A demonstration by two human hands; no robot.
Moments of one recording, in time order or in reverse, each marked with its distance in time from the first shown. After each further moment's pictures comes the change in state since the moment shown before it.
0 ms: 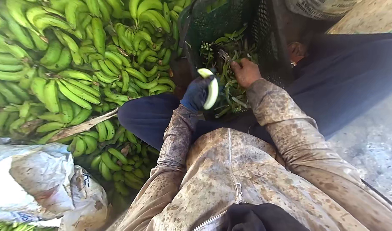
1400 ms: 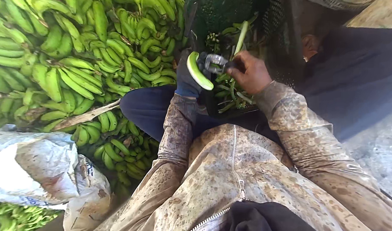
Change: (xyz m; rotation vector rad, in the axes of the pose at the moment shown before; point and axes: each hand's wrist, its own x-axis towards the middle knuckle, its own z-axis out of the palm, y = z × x) left_hand 0.003 0.037 -0.004 -0.531 0.178 0.143; right_hand -0.033 -0.002 0.003 0.060 0.030 -0.566
